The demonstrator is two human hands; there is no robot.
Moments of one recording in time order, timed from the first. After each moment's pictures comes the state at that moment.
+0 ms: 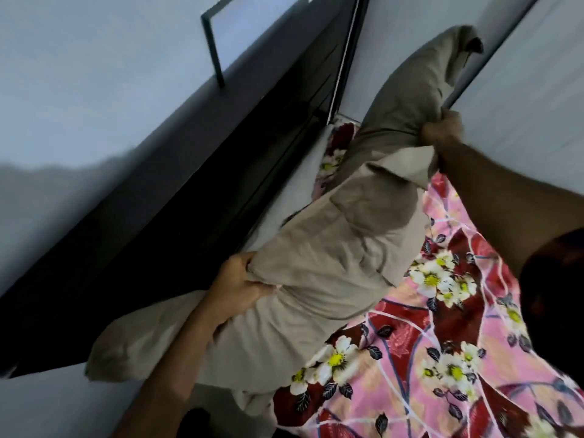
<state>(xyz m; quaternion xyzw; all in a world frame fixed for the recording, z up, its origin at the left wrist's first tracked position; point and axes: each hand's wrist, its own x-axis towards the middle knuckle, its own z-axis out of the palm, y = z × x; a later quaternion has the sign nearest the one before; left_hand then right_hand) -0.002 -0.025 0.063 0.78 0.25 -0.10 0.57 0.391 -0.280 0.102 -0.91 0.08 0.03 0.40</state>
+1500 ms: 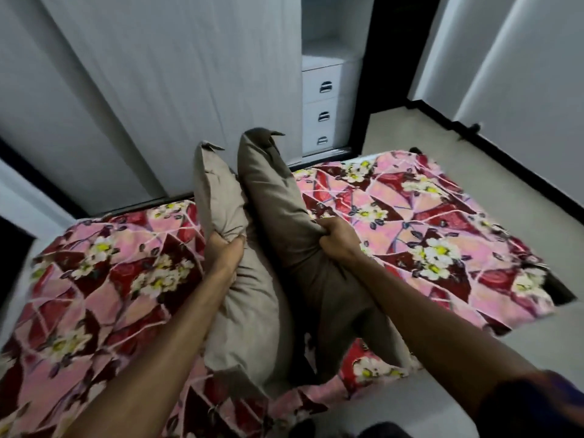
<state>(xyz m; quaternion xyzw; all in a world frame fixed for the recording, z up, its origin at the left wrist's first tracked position) -0.023 -0.789 0.159 0.84 0.14 -0.02 0.52 -0.097 -1.017 0.151 -0.91 0.16 -0.07 0.38</state>
